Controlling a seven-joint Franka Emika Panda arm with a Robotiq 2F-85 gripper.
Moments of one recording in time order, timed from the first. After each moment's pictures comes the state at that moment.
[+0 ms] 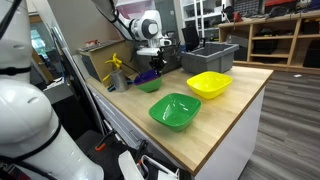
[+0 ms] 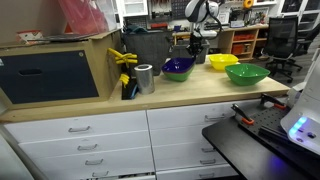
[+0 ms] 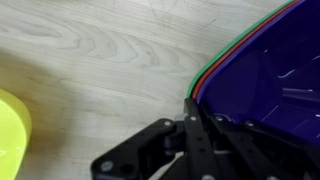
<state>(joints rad) -0.03 0.42 0.03 -1.90 0.10 2.28 0.03</state>
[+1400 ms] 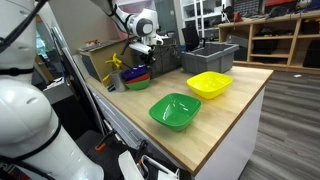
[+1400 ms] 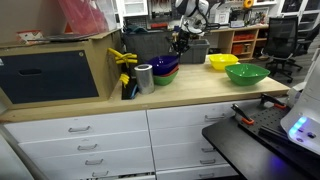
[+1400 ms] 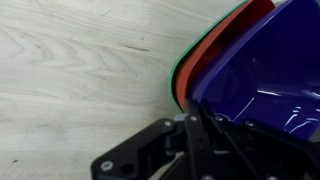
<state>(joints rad) -0.04 0.48 0.13 -1.77 0.35 2.20 -0.02</state>
